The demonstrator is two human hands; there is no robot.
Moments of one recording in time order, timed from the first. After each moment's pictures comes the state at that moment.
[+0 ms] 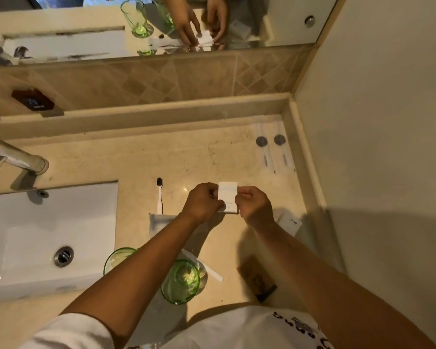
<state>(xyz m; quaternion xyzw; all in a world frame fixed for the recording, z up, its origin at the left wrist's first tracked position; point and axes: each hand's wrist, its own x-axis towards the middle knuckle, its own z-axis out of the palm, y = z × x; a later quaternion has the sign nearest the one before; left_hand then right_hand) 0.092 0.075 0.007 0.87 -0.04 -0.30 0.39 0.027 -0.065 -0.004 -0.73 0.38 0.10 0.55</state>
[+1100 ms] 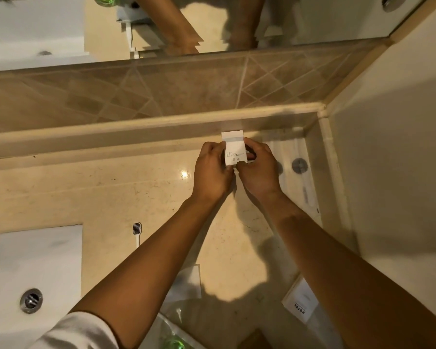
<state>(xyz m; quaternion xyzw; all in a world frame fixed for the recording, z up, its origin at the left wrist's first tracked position) 0.255 -0.022 -0.048 0.90 -0.11 -0.10 0.41 0.227 -0.136 -0.063 -0.75 0.33 -0.01 0.57</state>
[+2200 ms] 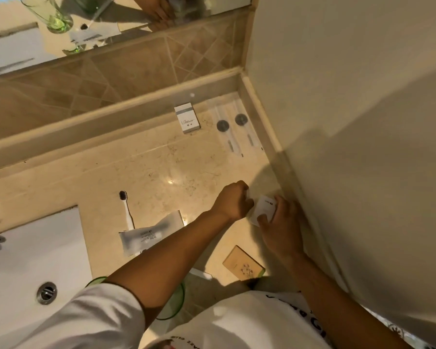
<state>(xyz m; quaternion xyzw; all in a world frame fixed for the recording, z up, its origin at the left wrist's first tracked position) 0.057 -0.047 -0.011 0.84 -0.28 -0.39 0.24 -0.085 -0.124 -0.010 -0.82 0.45 0.05 0.36</state>
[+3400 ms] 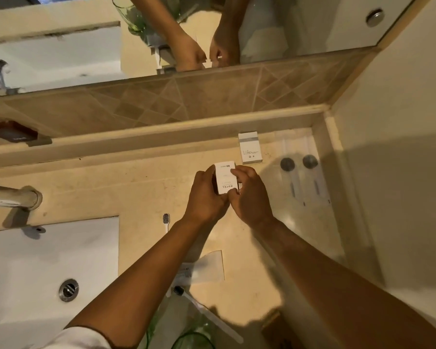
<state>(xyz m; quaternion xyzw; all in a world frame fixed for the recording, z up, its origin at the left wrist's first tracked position) 0.207 0.058 -0.017 0.87 -0.10 -0.18 0.44 0.166 -0.062 -0.035 -0.89 0.18 0.03 0.42</state>
